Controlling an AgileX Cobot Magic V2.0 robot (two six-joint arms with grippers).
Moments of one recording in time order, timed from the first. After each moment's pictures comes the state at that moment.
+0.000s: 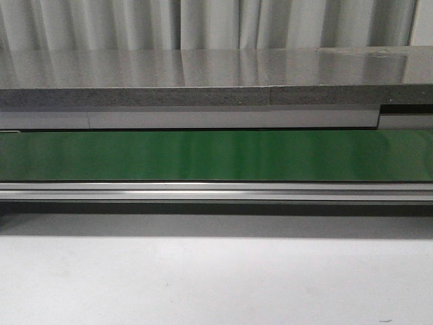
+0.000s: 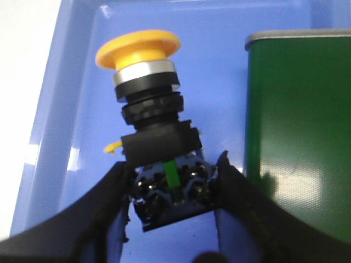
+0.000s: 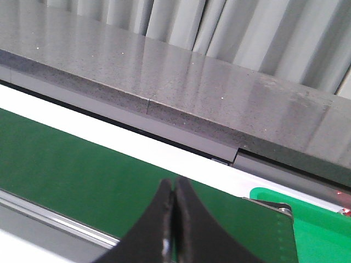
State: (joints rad) left arm 0.18 1.61 -1.04 0.27 0.43 0.05; right arm 0.10 0.25 -0.27 0.50 0.18 -0.67
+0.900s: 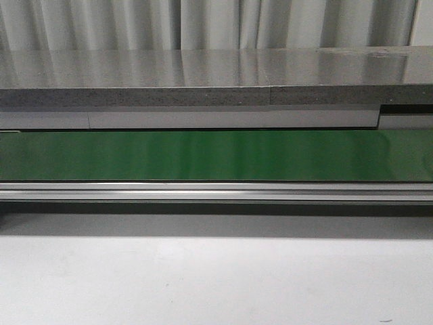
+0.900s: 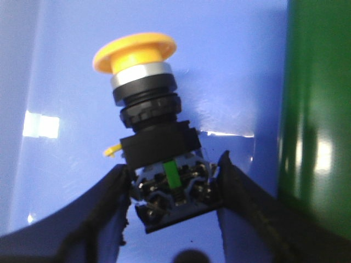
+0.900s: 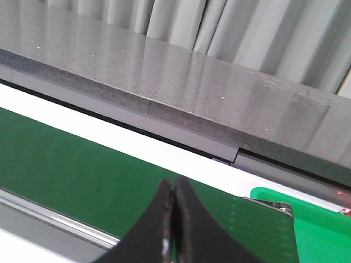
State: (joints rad) left arm 0.21 1.77 -1.04 0.24 0.39 0.09; right arm 0.10 0.25 -0.27 0.50 0.19 -0.67
